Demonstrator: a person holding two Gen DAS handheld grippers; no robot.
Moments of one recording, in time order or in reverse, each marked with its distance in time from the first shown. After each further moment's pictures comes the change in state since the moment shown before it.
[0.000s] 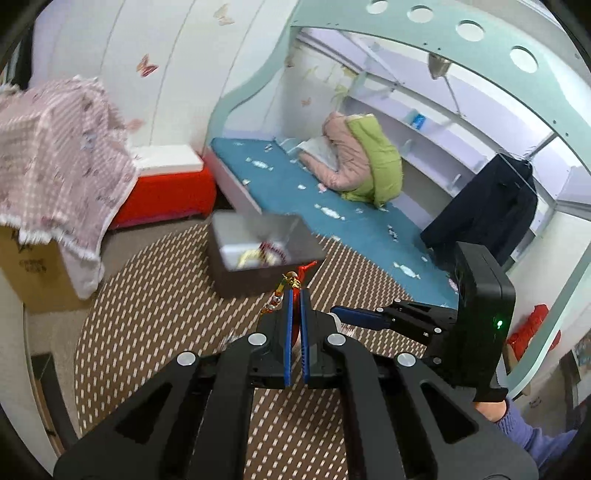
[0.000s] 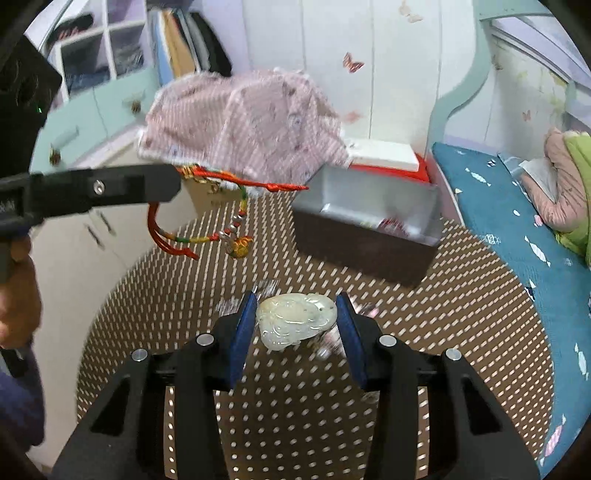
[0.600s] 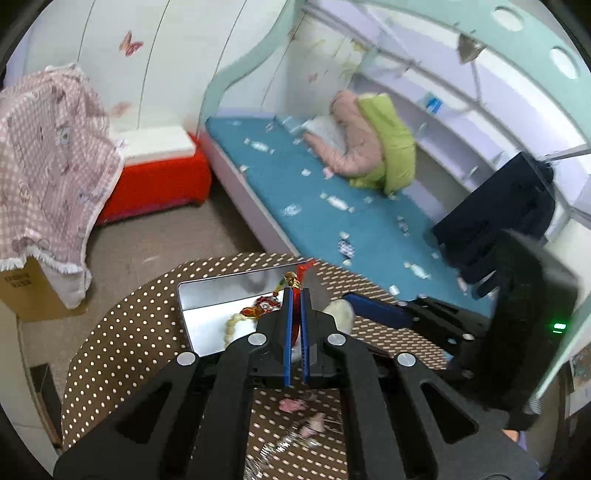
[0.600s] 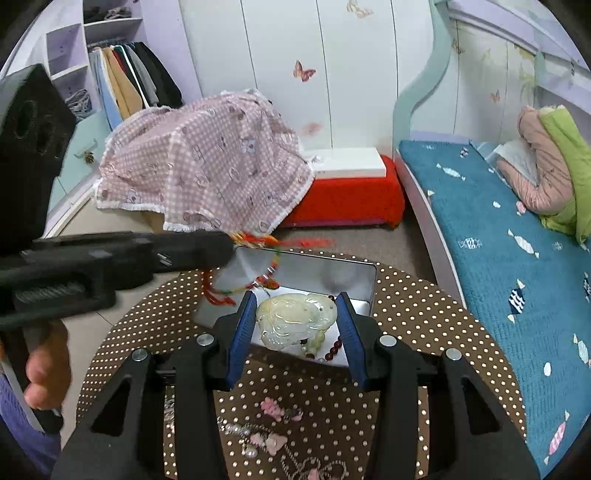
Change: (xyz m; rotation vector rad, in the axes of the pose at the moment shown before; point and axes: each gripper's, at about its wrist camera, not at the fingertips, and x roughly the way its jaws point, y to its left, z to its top) left arm 0.132 0.019 0.091 -0.025 0.141 0.032; right arm 0.043 -0.070 0.073 0.135 -0.002 -0.058
